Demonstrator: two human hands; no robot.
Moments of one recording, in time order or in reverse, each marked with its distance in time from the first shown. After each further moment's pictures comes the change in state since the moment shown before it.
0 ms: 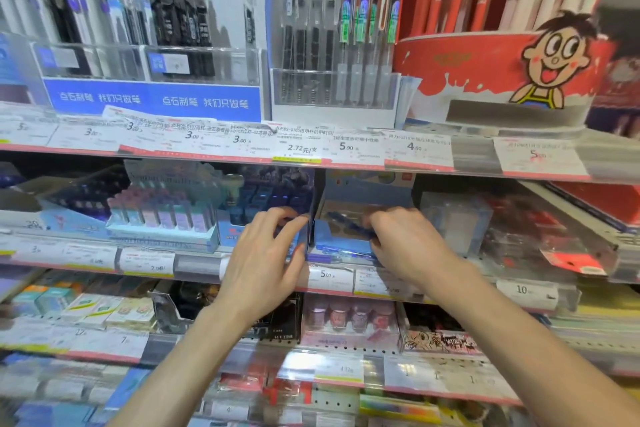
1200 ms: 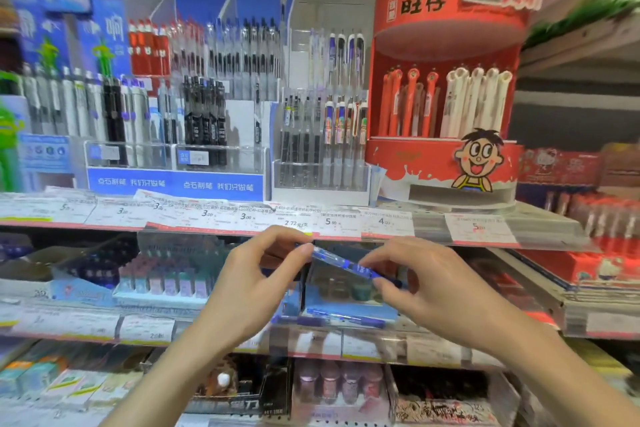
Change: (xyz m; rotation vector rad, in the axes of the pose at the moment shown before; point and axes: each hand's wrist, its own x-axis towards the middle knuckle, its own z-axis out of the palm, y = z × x) left_hand 0.040 0.066 -0.115 -0.839 0.107 -0.253; right_hand -0.064 0.008 -0.114 0.382 0.194 -0.223
